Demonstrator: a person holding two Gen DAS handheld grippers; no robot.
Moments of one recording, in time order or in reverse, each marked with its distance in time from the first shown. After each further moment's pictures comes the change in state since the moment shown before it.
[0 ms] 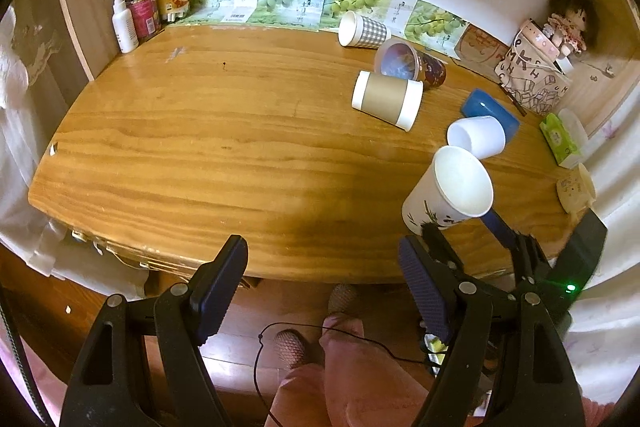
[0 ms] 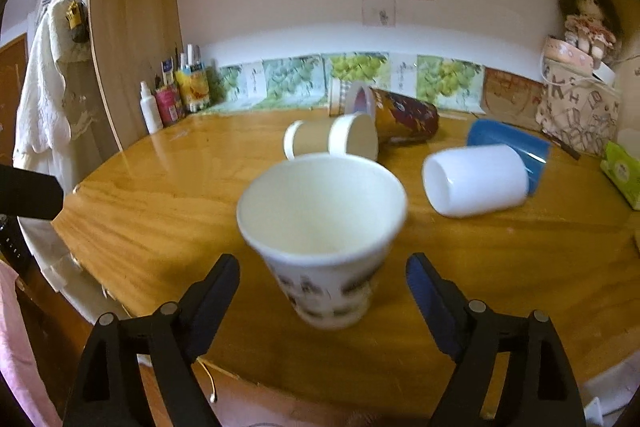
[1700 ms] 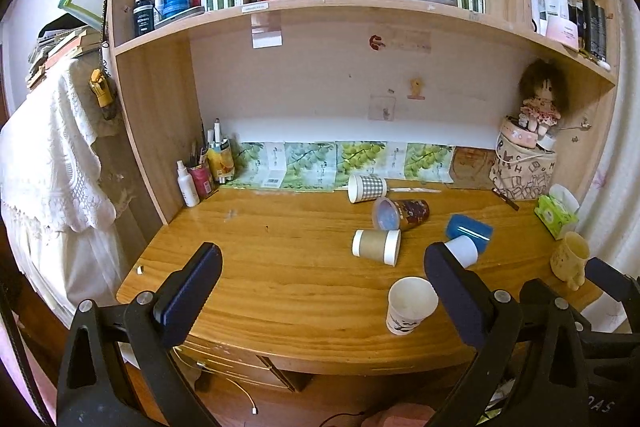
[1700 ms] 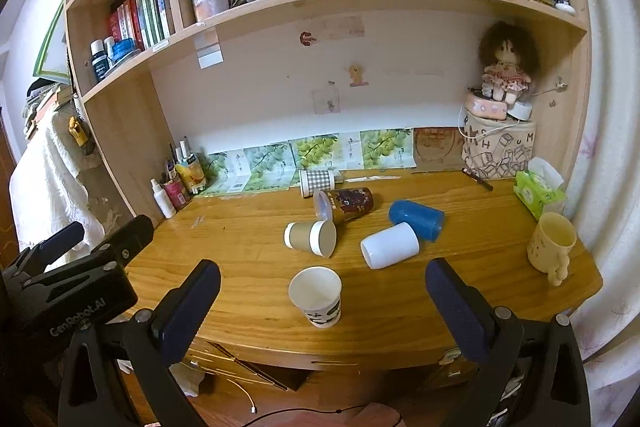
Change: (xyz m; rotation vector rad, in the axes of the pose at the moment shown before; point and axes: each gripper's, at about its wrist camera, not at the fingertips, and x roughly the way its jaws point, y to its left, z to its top) left arm -0.157 -0.068 0.007 0.103 -0.501 0.194; right arm -0.214 -0.003 0.112 0.181 -0.065 -0.081
